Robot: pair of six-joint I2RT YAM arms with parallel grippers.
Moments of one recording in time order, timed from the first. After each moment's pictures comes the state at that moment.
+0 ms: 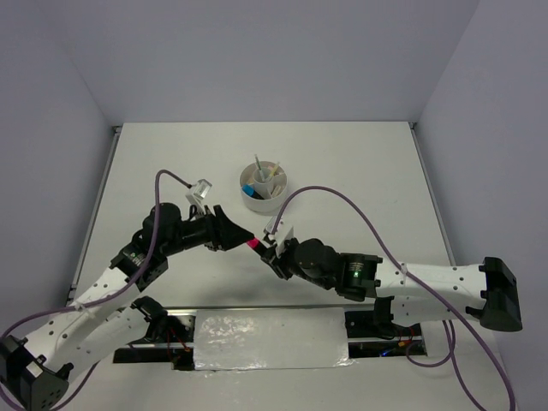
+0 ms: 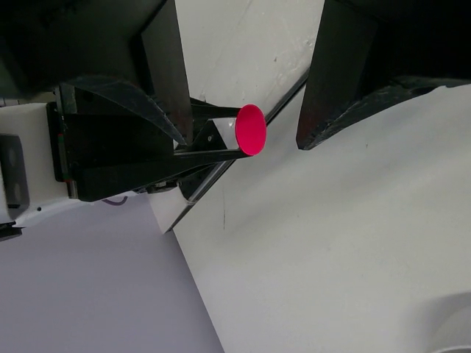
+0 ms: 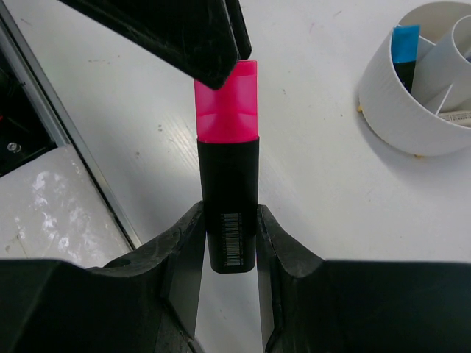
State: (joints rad) left arm -0.59 0.75 0.62 -0.11 0.42 -0.80; right arm 1.30 1.02 0.70 -0.06 0.35 0.10
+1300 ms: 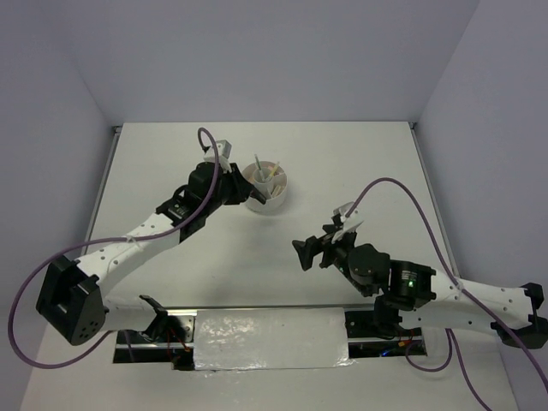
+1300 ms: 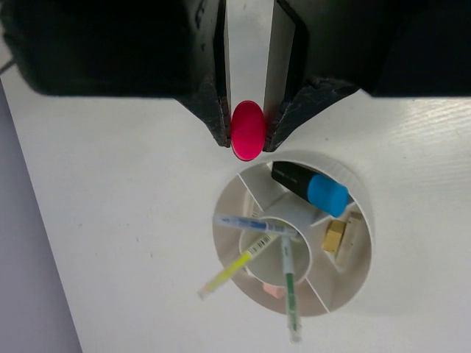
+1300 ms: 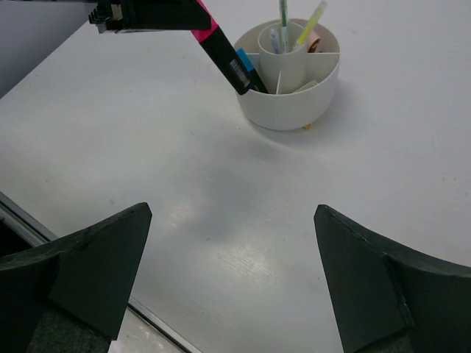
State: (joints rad) left arm -0.60 1.27 0.93 -0.05 -0.11 -0.59; right arm 1.30 0.62 0.63 -0.25 0.73 0.34
